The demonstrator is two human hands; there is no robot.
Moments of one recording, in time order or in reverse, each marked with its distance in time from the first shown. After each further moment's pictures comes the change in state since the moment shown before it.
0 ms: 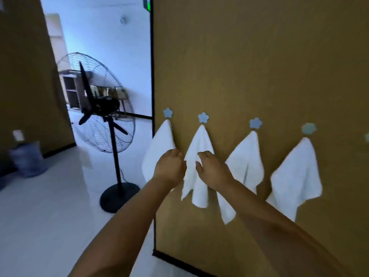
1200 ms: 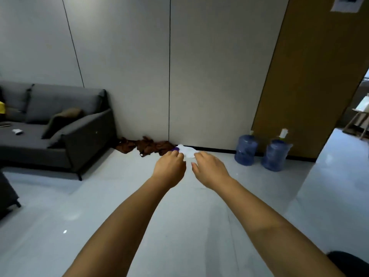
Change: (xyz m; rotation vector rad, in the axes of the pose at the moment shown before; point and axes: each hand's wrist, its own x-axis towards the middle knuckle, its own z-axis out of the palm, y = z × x) left_hand -0.455 -0.598 -0.315 0.616 -0.033 -1.219; right_hand 0.036 -0.846 0.191 0.397 -0.251 -1.209
